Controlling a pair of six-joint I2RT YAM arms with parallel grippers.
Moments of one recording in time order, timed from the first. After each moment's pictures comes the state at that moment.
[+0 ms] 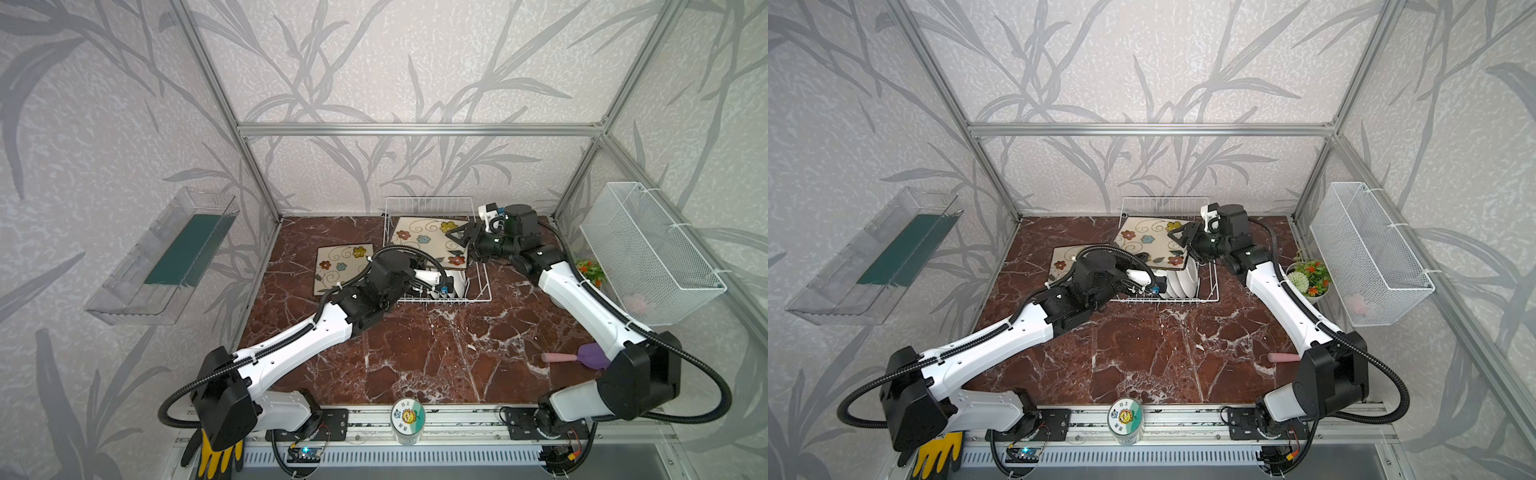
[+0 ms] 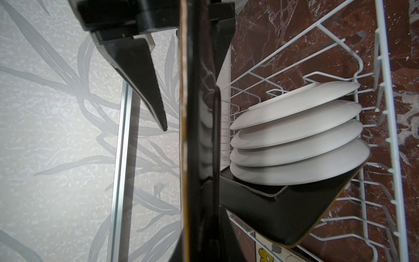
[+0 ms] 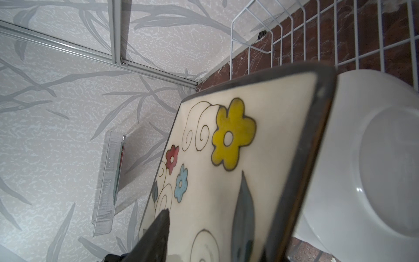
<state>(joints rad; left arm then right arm) -0.82 1.31 1.07 -0.06 -0.21 1.25 0.34 1.47 1.29 -0.27 -0.58 0.96</state>
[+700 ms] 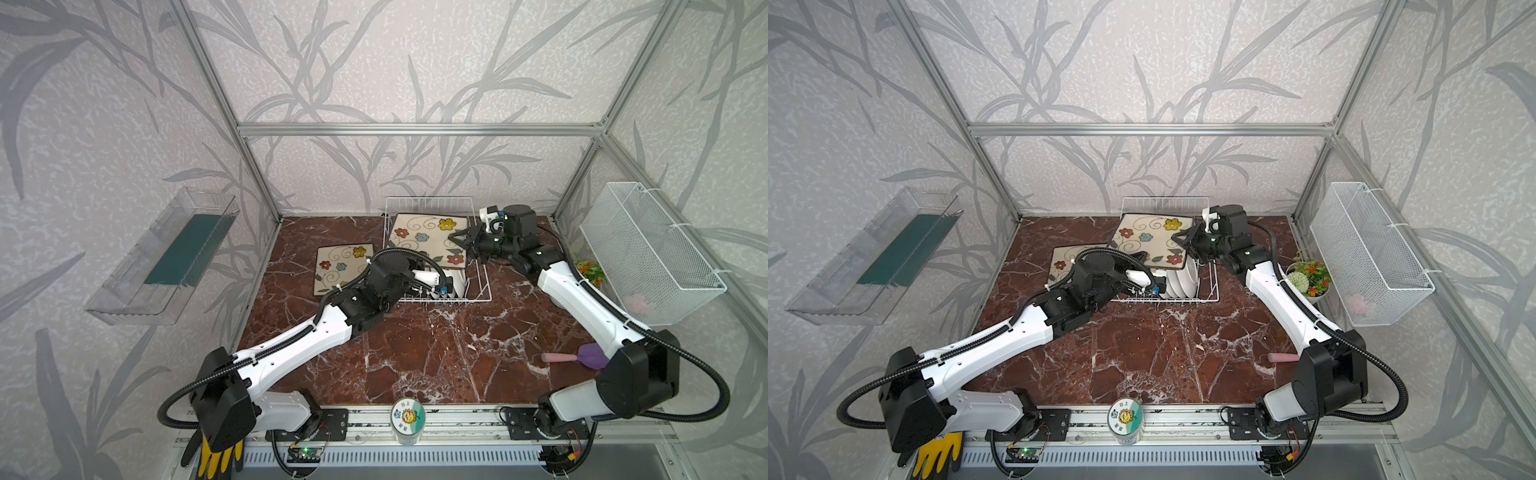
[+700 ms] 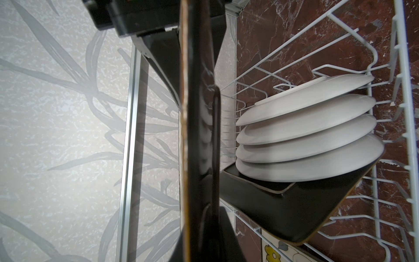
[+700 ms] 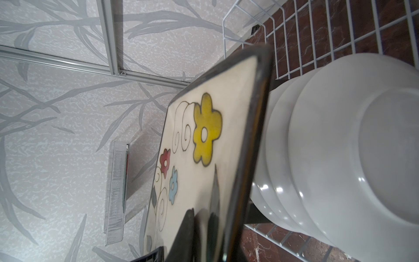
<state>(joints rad) -0.82 1.31 1.05 -0.01 -0.25 1.26 0.34 1.47 1.28 -0.27 -0.57 1.05</state>
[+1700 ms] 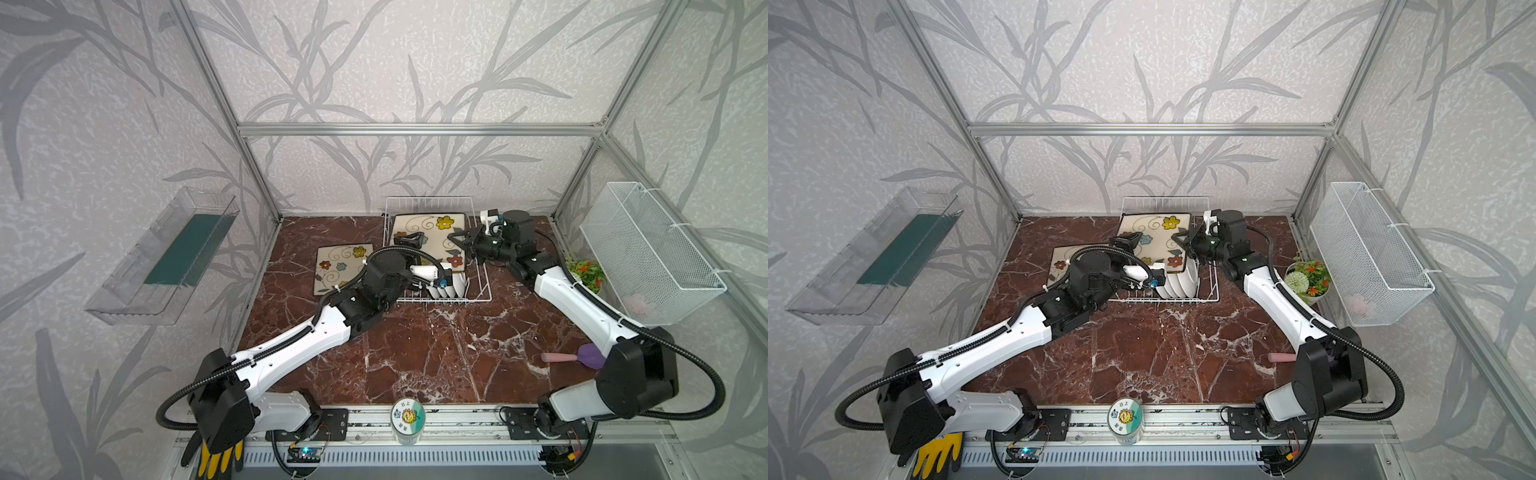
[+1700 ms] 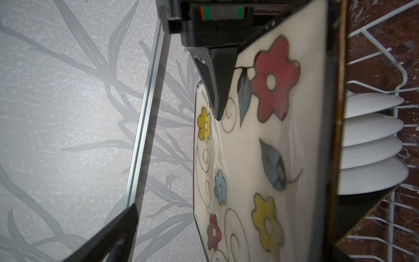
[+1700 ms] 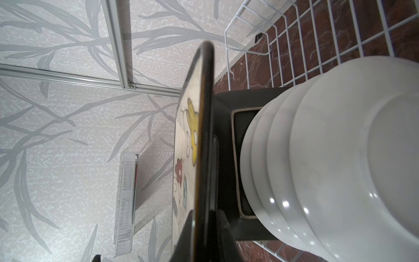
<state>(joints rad) -0.81 1.30 1.04 0.05 -0.27 1.18 0.33 1.47 1.19 -0.08 -0.55 1.16</state>
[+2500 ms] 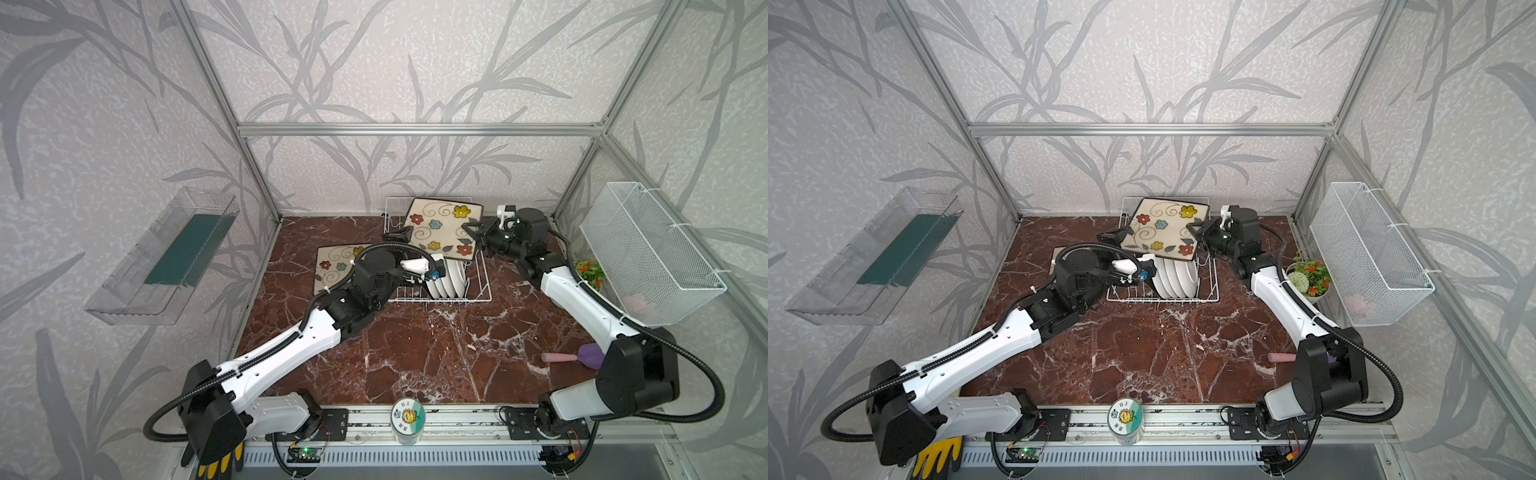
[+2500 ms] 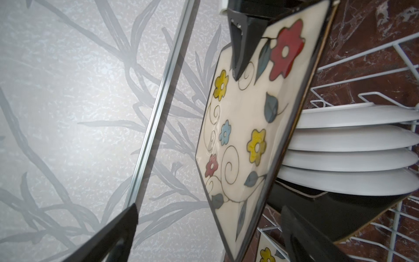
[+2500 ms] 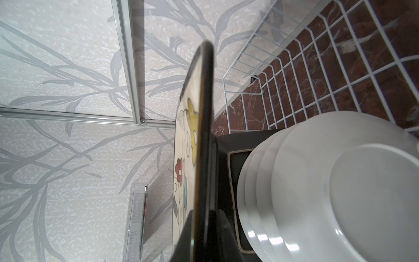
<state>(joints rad) -0.78 1.21 1.04 0.04 -0.28 1.05 0.24 1.47 1.16 0.03 -0.51 1.23</state>
